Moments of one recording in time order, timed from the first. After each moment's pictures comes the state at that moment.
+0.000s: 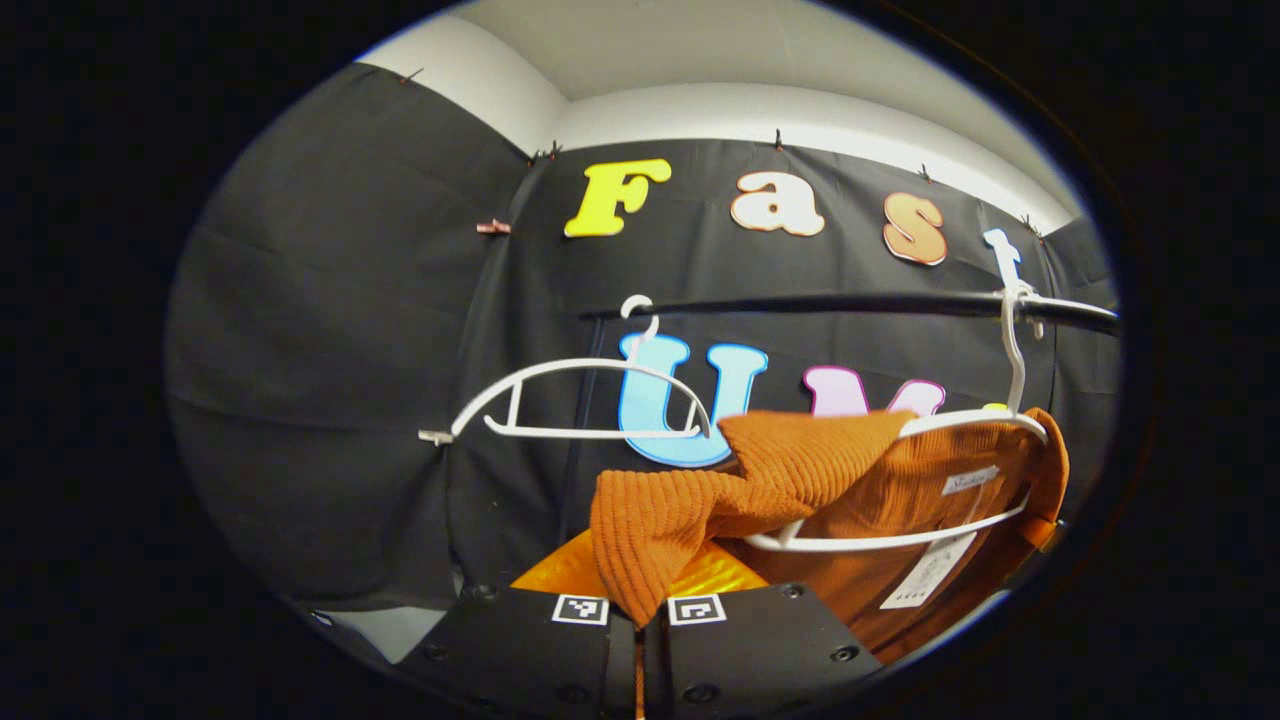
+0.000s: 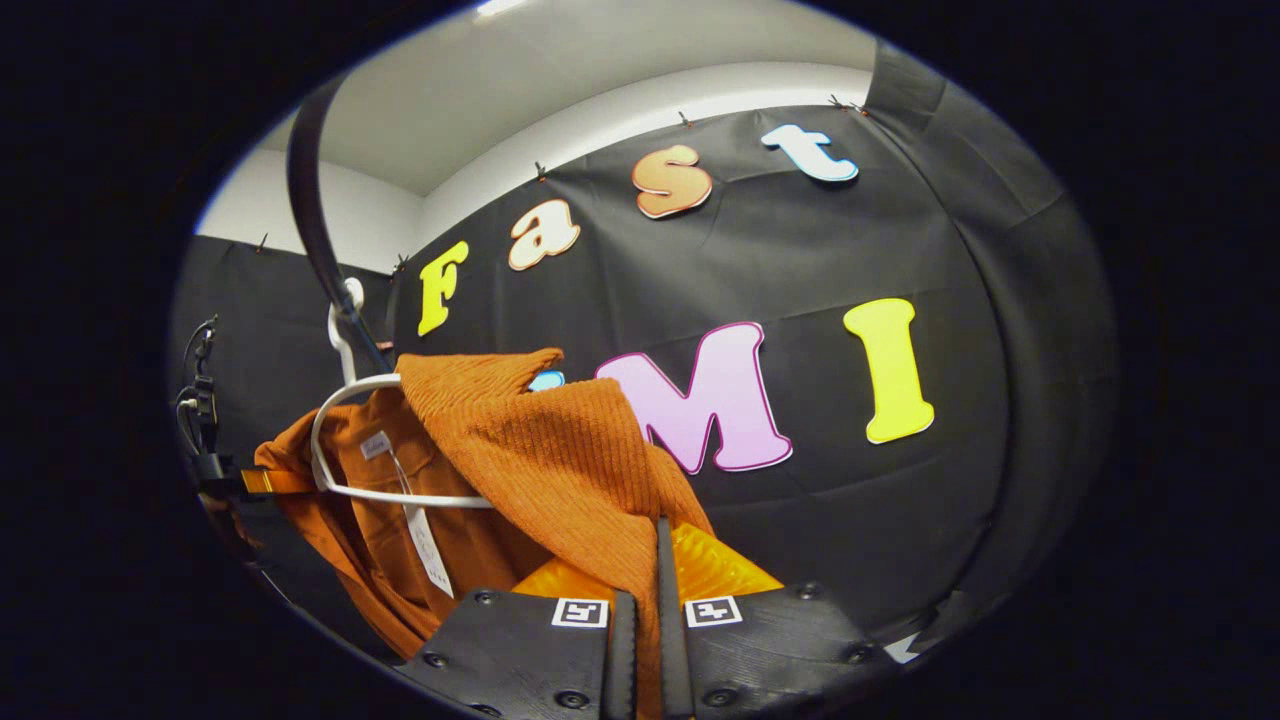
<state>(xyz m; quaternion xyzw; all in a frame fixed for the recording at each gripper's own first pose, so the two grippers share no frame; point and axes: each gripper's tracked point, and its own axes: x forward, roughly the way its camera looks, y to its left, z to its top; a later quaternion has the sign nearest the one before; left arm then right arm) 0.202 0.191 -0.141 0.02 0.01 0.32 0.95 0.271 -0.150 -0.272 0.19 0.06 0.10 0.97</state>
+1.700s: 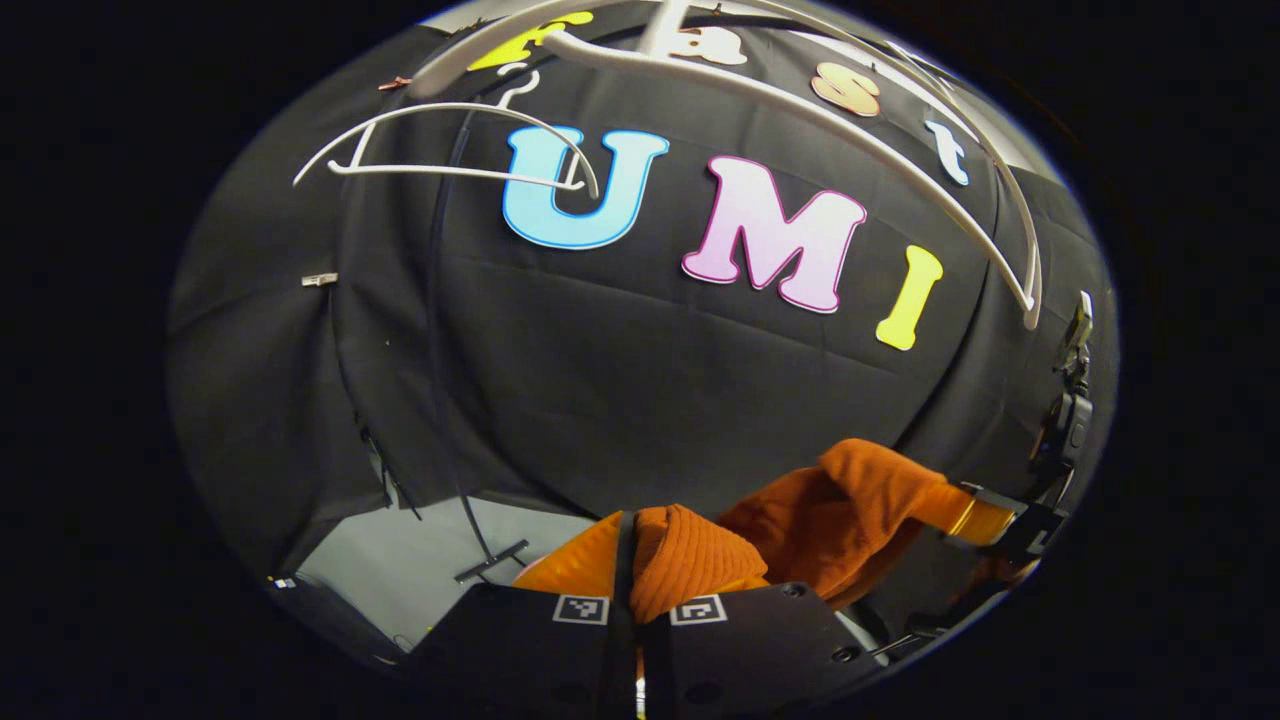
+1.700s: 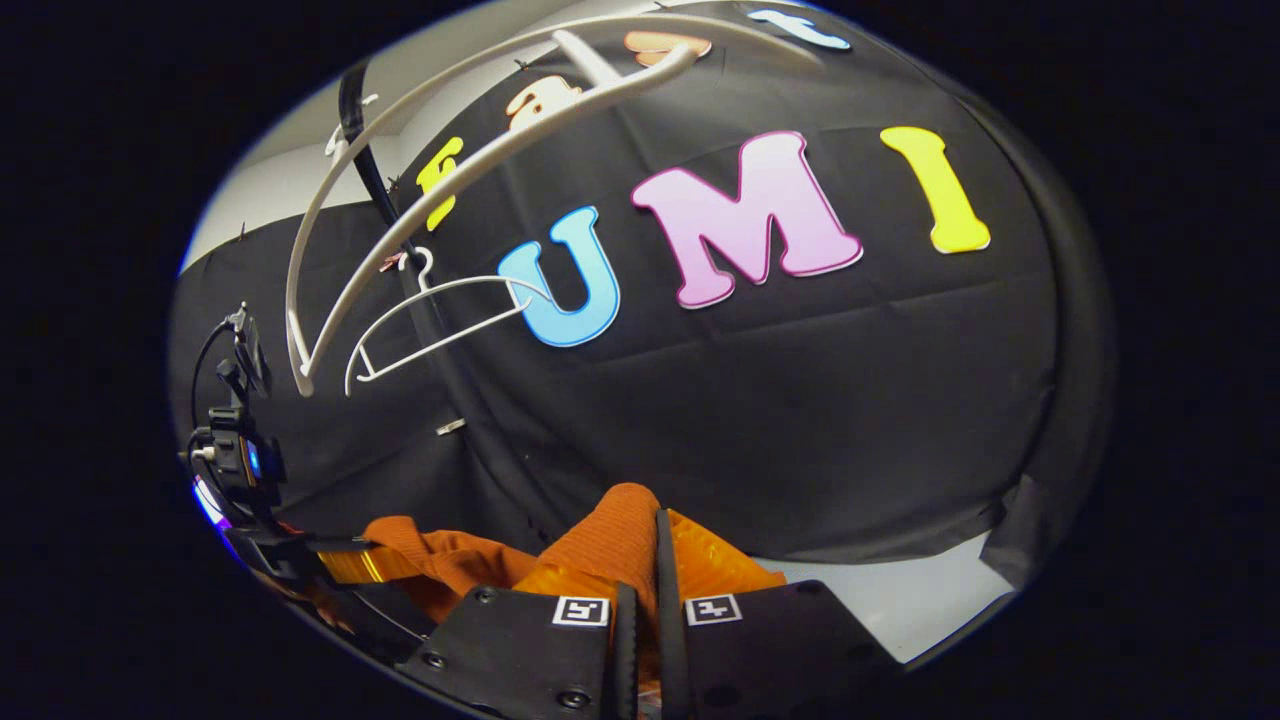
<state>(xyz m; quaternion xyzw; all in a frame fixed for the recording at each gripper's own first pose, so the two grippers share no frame) 0.225 0.088 -0.384 -0.09 0.29 0.15 0.94 0.187 0.014 -0.416 0.25 0.31 0.19 0.90</state>
